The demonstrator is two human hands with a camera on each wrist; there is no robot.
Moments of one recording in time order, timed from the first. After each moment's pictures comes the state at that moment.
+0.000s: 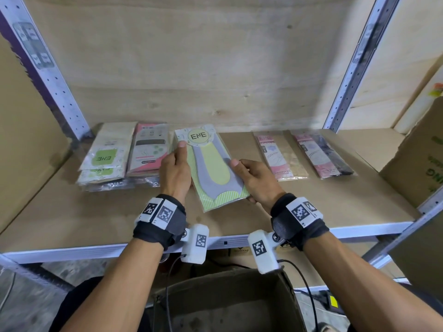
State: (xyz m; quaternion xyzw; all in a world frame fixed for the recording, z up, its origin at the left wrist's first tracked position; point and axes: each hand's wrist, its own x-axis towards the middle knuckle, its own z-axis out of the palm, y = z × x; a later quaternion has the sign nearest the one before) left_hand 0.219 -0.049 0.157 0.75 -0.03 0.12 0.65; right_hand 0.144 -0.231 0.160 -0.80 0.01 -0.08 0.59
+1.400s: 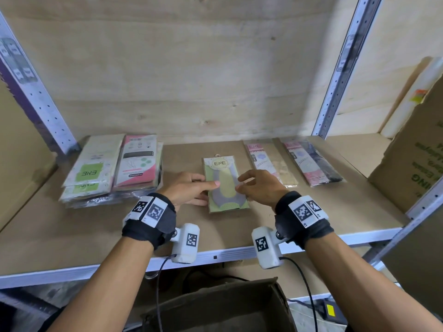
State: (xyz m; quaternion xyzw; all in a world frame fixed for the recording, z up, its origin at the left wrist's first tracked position) left_hand 0.220 -0.073 0.170 0.77 -0.09 -0.25 0.59; right_hand 0.158 -0.276 0.169 -0.89 0.14 0.01 0.43
